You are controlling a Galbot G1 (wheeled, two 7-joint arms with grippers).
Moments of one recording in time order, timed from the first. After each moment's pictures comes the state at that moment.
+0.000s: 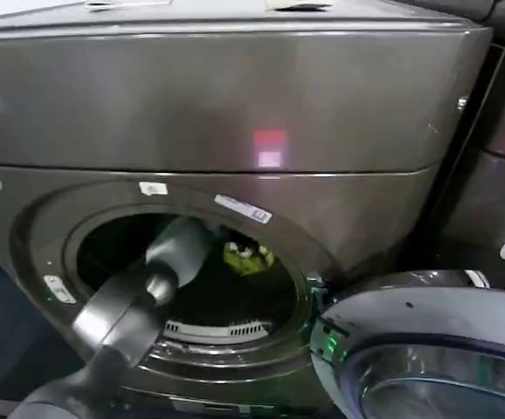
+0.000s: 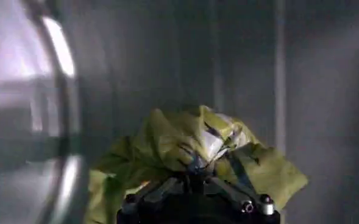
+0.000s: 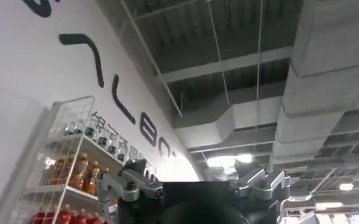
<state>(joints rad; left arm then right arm) -0.06 -1.50 0.03 -0.32 0.35 -0.07 0.72 -1.93 0.55 2.81 1.36 0.58 -0.28 -0.16</state>
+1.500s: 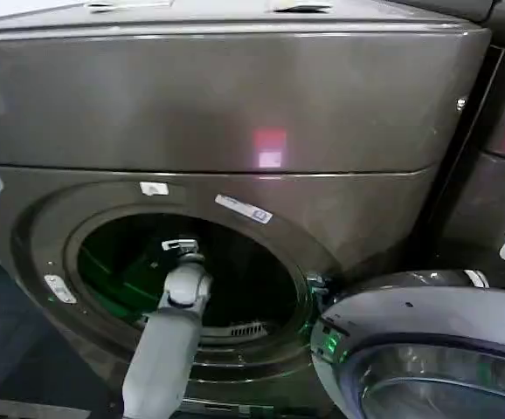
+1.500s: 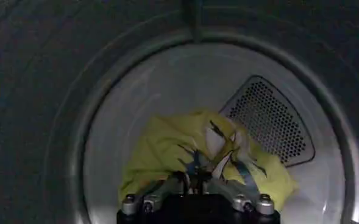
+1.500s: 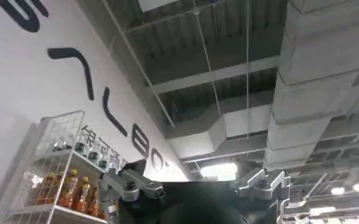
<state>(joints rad) 0.65 -1.50 -0.37 -1.36 -0.04 -0.06 -0.12 -1.98 0.54 2.89 1.36 0.59 -0.27 -0.13</state>
